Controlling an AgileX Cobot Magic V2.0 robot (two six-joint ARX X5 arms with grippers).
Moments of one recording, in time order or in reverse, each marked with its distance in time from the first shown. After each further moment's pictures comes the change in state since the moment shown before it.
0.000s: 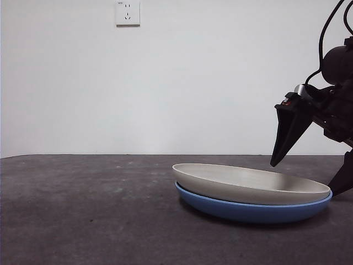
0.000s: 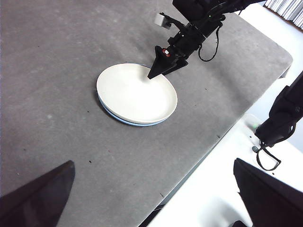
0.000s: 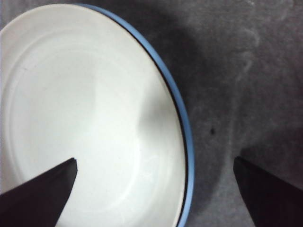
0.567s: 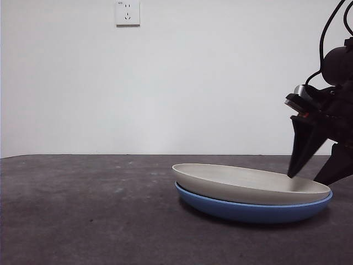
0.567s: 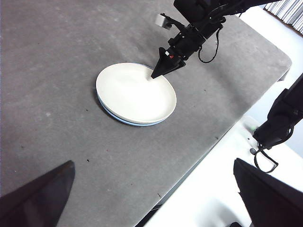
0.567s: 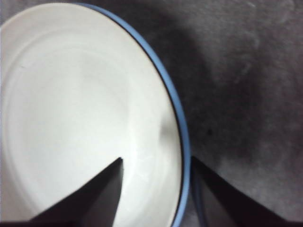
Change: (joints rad) left arm 0.000 0.000 0.000 0.000 0.000 -0.022; right arm -0.001 0.001 0.000 -0.012 0.018 -0.018
